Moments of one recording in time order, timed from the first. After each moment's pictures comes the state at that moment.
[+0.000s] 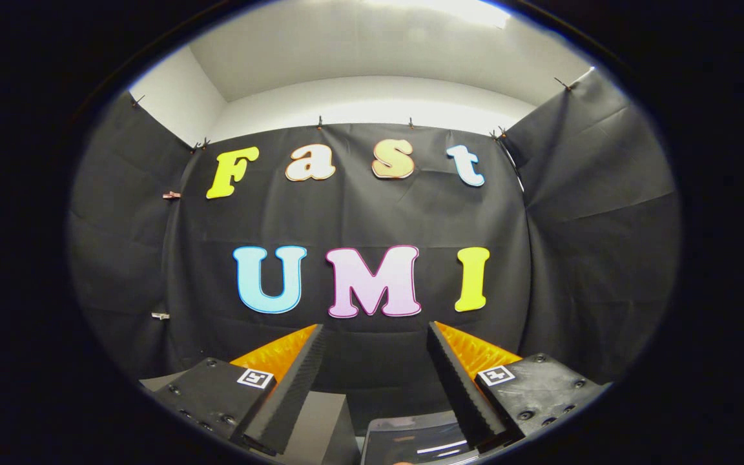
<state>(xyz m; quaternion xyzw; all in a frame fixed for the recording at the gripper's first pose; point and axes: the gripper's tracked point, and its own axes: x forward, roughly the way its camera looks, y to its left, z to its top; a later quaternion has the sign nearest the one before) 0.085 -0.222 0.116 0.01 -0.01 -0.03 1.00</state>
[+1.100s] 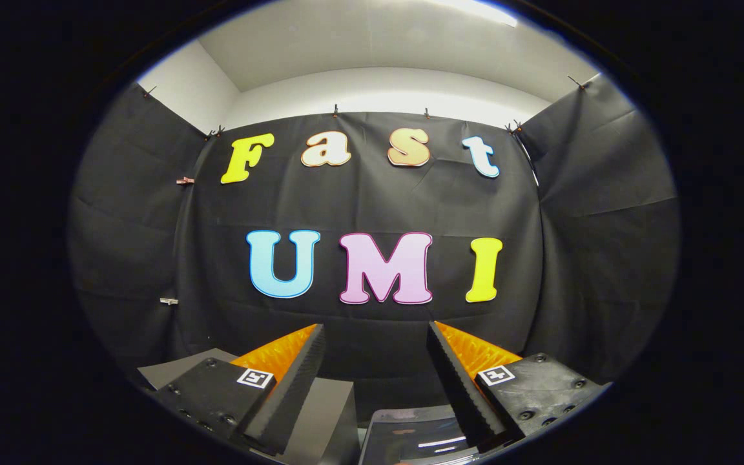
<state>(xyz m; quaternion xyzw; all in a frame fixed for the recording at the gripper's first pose) 0.082 -0.209 0.094 0.00 0.01 -0.01 1.00</state>
